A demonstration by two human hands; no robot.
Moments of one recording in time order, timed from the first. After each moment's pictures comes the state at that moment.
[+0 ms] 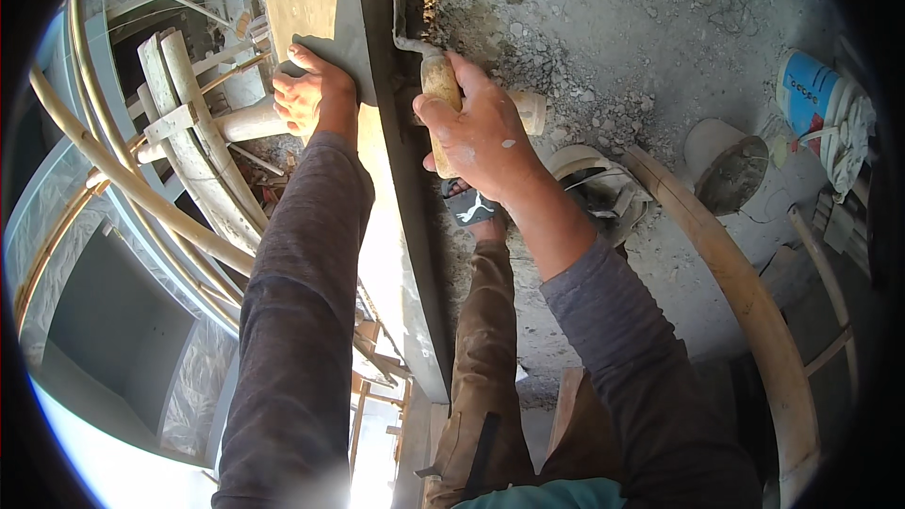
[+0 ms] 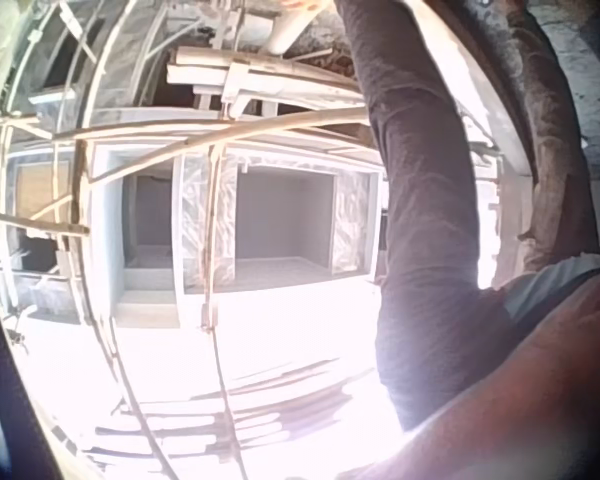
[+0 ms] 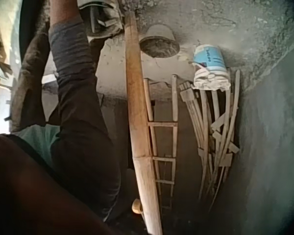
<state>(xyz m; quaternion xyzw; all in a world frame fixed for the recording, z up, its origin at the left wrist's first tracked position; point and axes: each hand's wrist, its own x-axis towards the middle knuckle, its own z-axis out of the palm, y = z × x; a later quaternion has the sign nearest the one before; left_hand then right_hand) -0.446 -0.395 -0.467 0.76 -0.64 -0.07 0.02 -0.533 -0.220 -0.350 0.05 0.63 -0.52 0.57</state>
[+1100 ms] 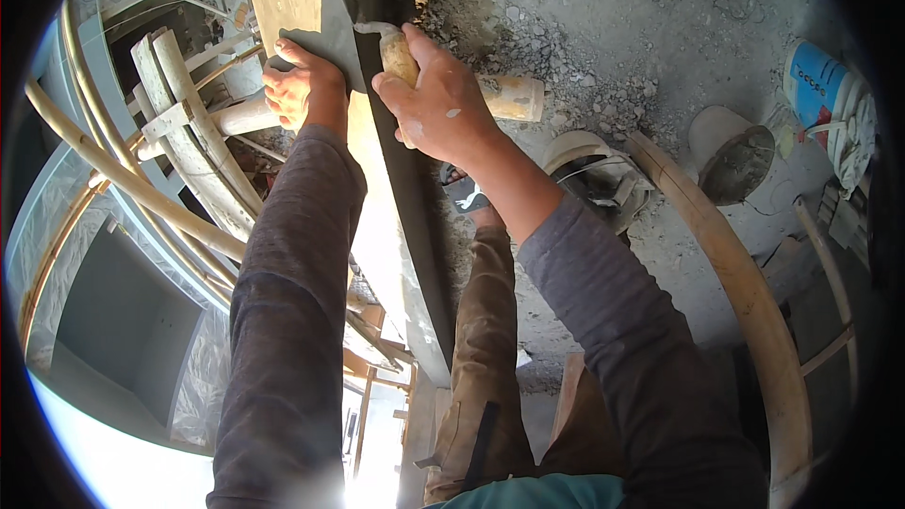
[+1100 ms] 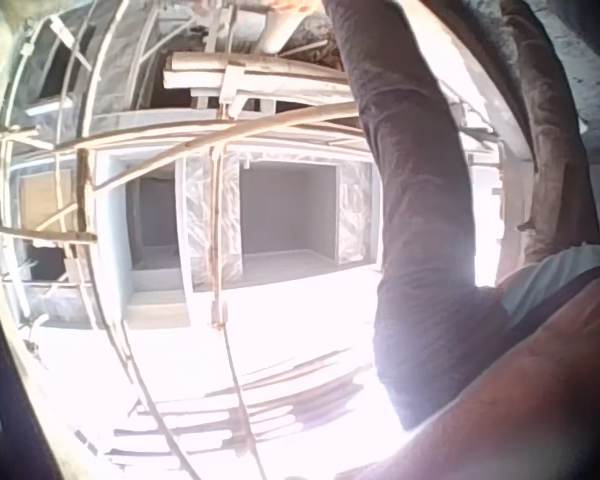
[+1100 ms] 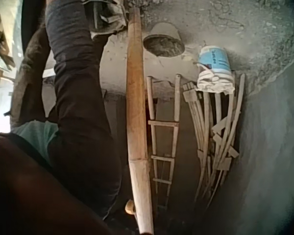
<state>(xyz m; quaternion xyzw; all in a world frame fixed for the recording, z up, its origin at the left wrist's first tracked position) -0.452 -0.393 -0.474 0.77 -0.63 -0.06 0.02 -0.517 -0.235 -0.407 -0.08 0.71 -0.51 0.48</state>
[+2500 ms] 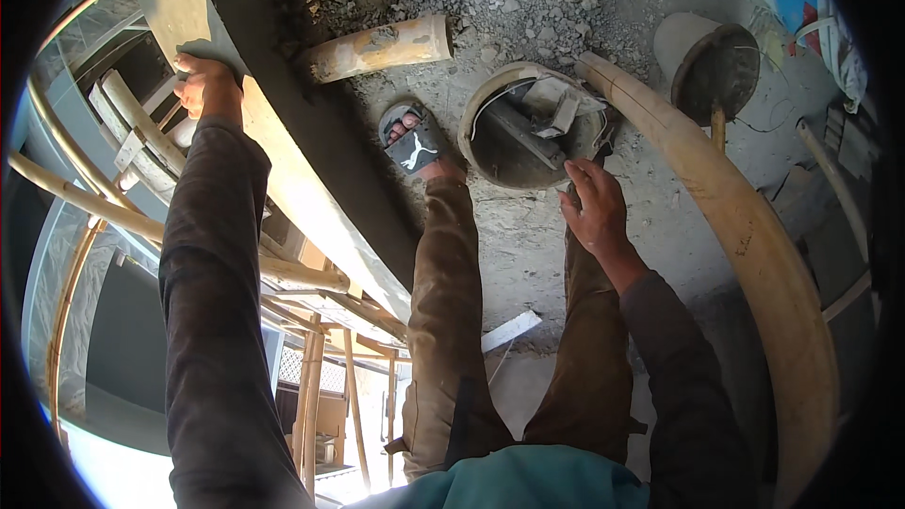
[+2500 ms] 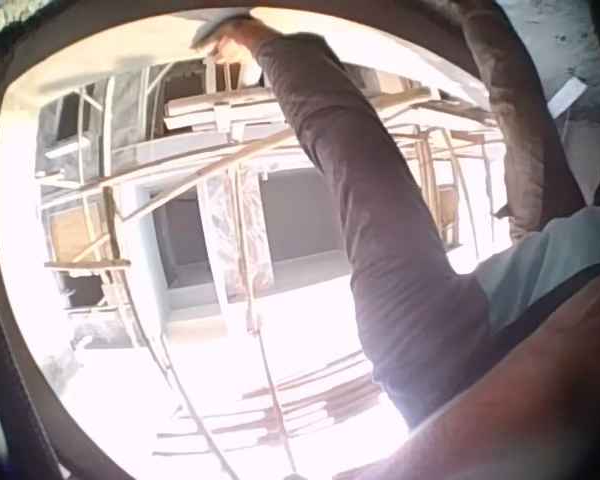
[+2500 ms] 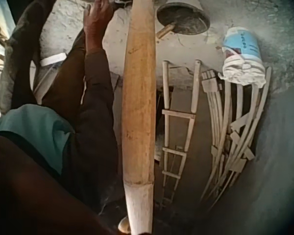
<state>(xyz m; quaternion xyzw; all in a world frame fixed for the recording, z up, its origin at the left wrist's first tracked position) -0.444 -0.410 -0.482 0.77 -0.64 -0.04 0.04 -0.425 0.160 -0.396 -0.27 0.88 -0.21 0.33</state>
